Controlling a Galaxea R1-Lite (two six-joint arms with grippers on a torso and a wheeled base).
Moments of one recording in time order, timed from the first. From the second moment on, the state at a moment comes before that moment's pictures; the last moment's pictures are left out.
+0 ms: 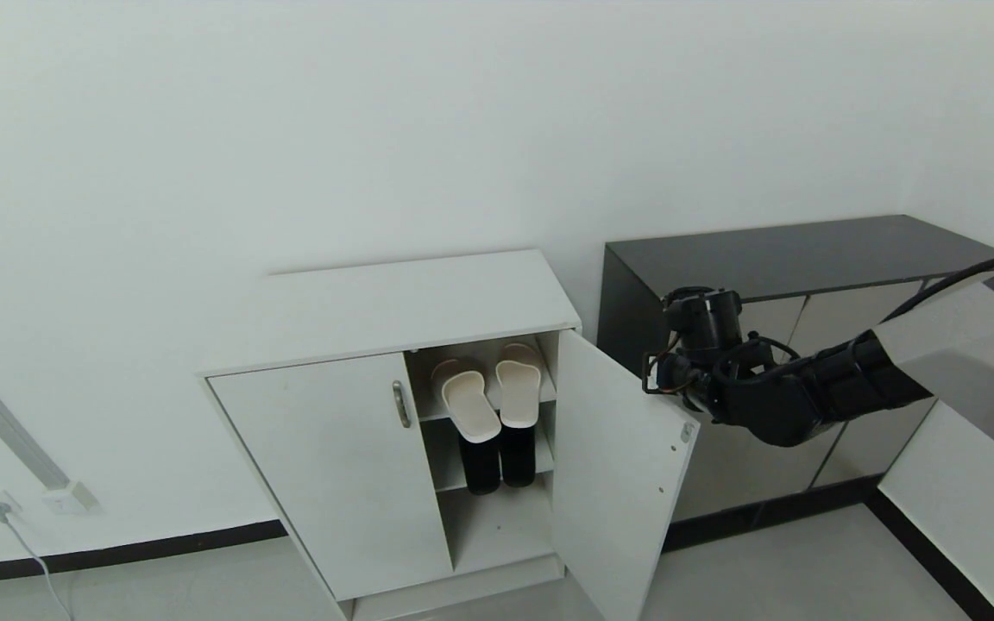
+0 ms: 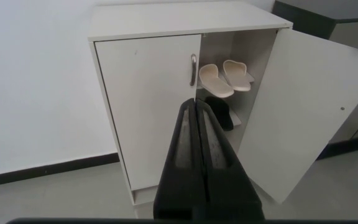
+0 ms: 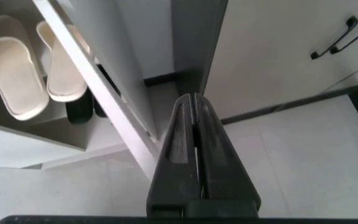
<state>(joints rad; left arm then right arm) 0.00 0.00 0.00 0.00 0.00 -0.01 0.48 2.18 -1.31 -0.43 -0.42 0.26</state>
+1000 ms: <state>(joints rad) 0.00 0.00 0.00 0.00 0.00 -0.01 0.65 2.12 -1.15 -0.53 -0.40 0.28</state>
